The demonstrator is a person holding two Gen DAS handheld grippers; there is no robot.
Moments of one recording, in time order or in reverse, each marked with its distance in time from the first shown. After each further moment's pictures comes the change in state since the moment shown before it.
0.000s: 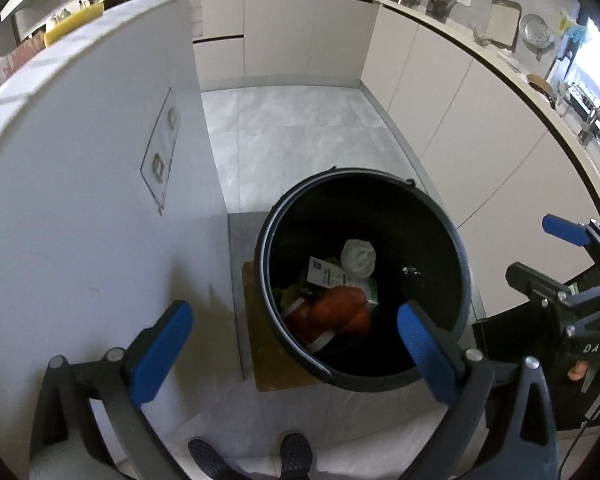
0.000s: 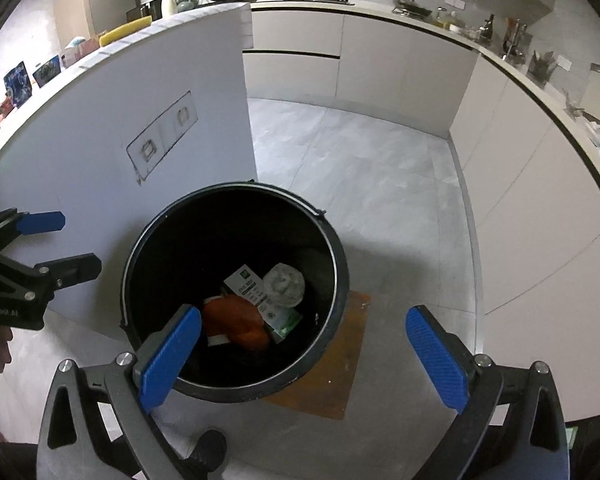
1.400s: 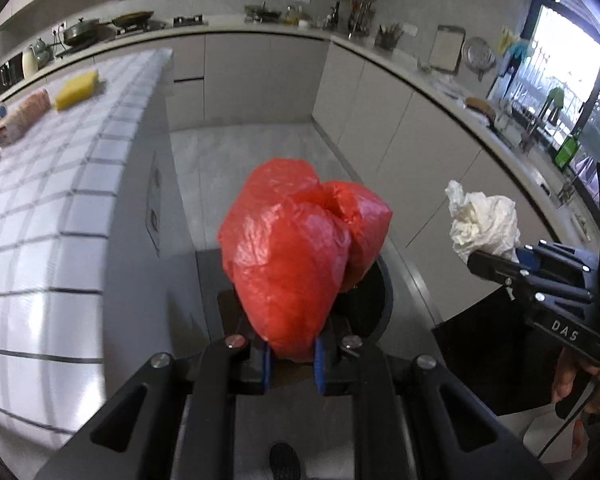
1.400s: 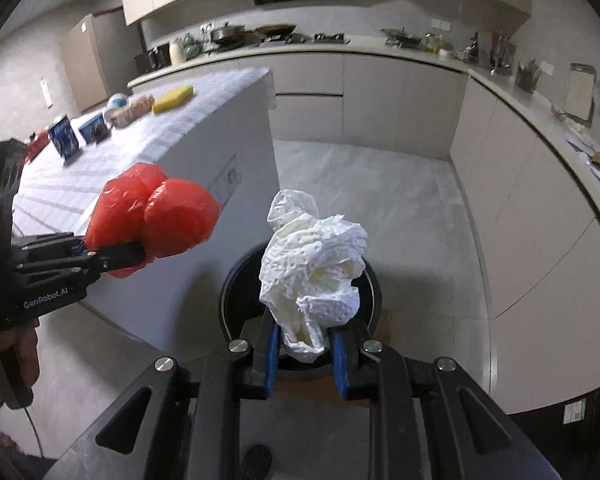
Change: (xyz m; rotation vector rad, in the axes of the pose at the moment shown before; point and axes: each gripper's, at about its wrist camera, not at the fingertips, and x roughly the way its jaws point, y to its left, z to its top) left arm -0.071 0.008 0.006 0.073 -0.105 -0.157; right arm -0.117 0.044 -0.002 0.066 -0.098 0.062
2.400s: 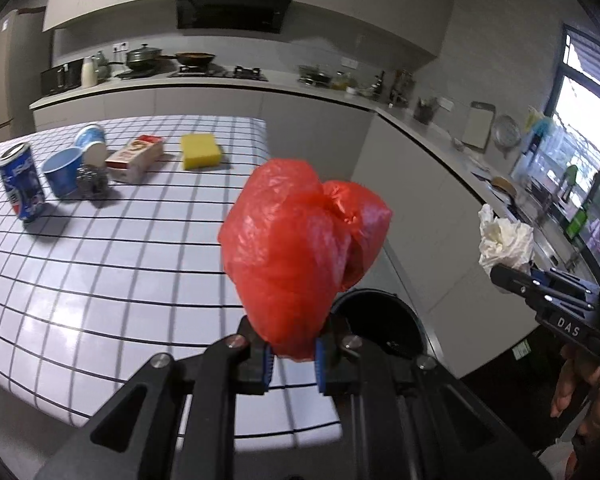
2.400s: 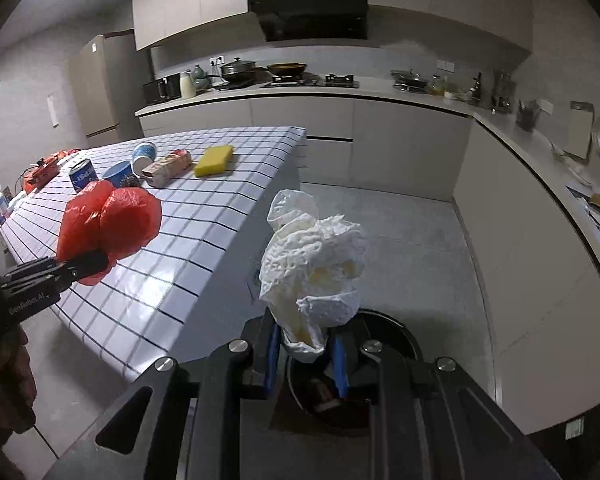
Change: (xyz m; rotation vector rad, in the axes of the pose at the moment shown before) left arm -0.118 0.113 0.024 -0.112 -0.220 0.064; right arm -0.045 0.109 0.085 0.006 -0.148 -0.037
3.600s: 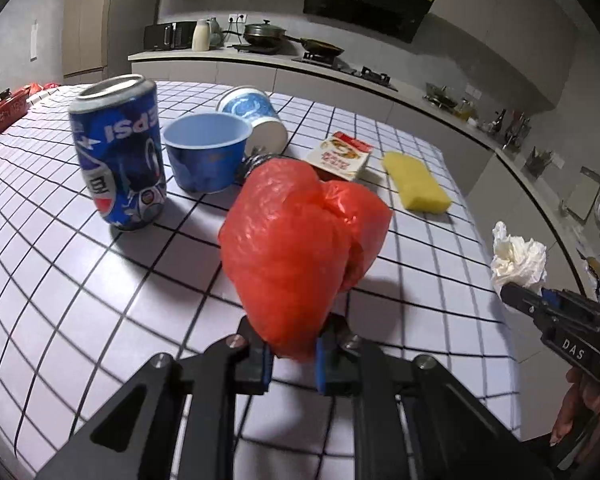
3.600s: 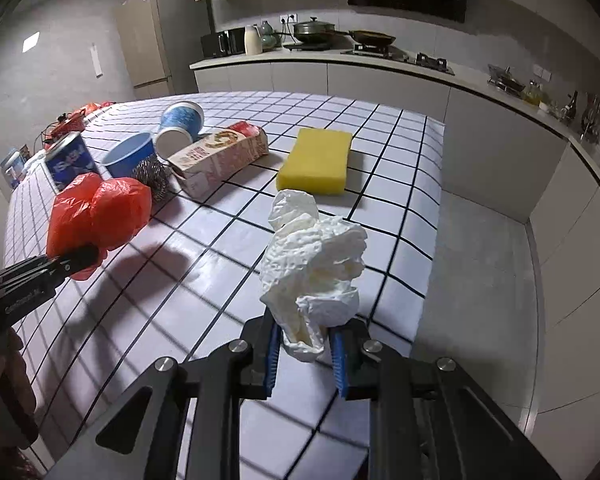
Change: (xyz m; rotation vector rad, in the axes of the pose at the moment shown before) left arm 0.049 0.190 0.039 -0.259 -0.012 0.285; right arm 0.217 0.152 0.114 -0.175 0.113 0.193
